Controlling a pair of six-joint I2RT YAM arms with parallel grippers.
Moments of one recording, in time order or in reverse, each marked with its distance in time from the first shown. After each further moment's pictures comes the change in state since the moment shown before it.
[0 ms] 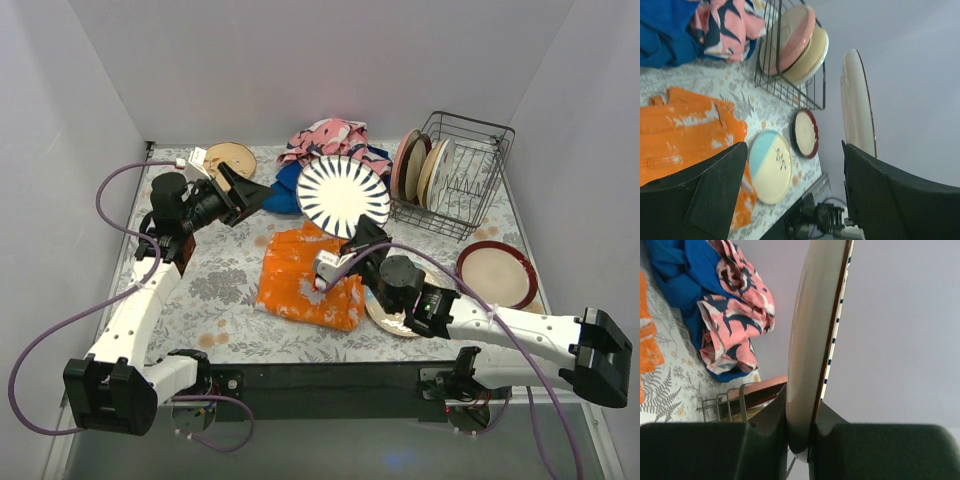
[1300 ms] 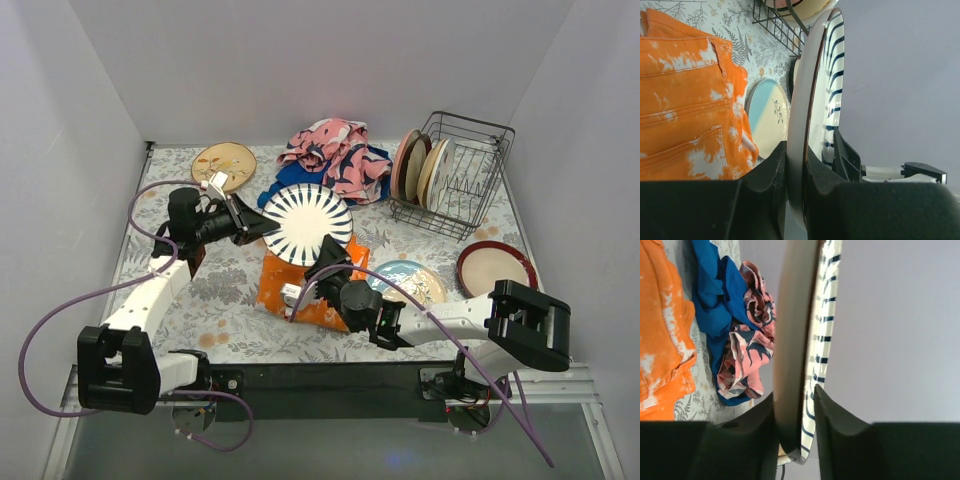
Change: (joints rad) left arm 0.017 0.103 -0.169 0.100 0.267 0.002; right arm 0.182 0.375 -0.087 0.446 0.072 -0.247
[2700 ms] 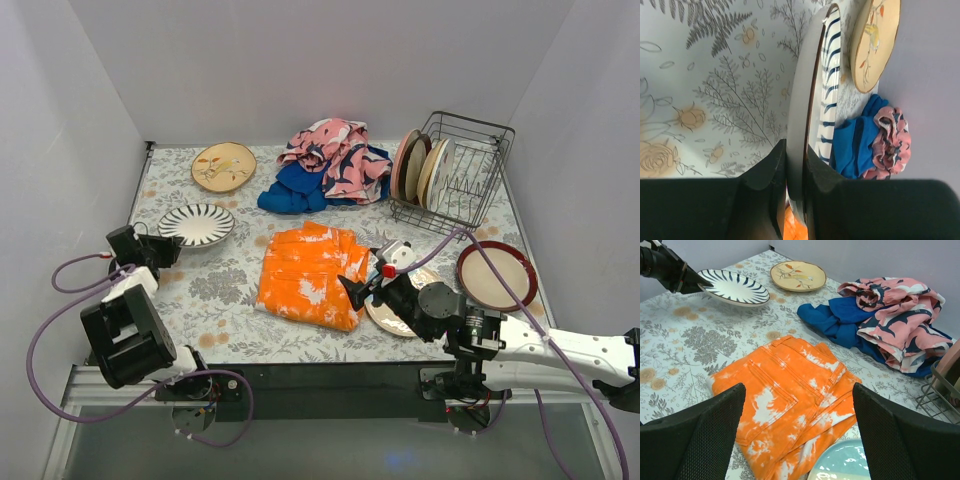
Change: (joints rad) left arm 0.590 0.182 -0.182 0.064 -0.513 -0.136; right arm 0.048 -0.705 -0.010 -0.679 -0.104 1.448
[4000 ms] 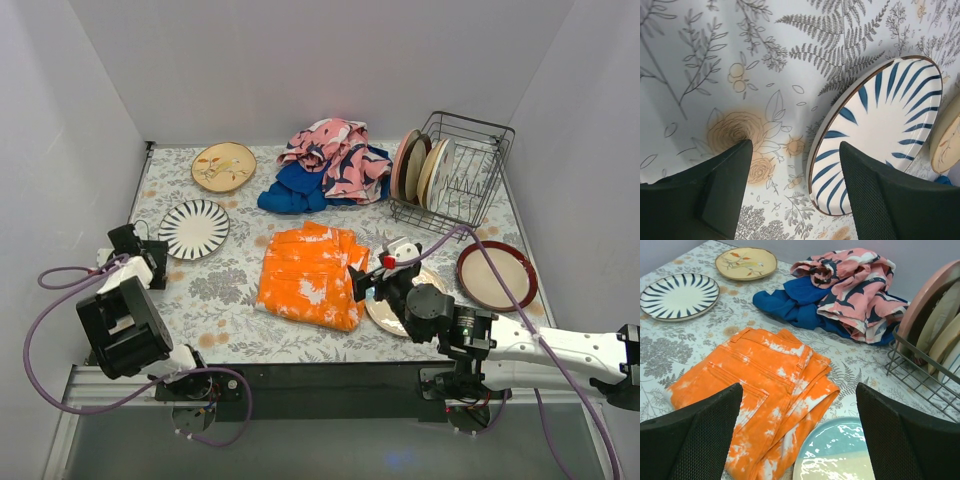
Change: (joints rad) left arm 0.004 0.073 0.085 -0.265 -0.384 0.009; right arm 0.000 0.027 -0.027 0.007 0.214 0.067
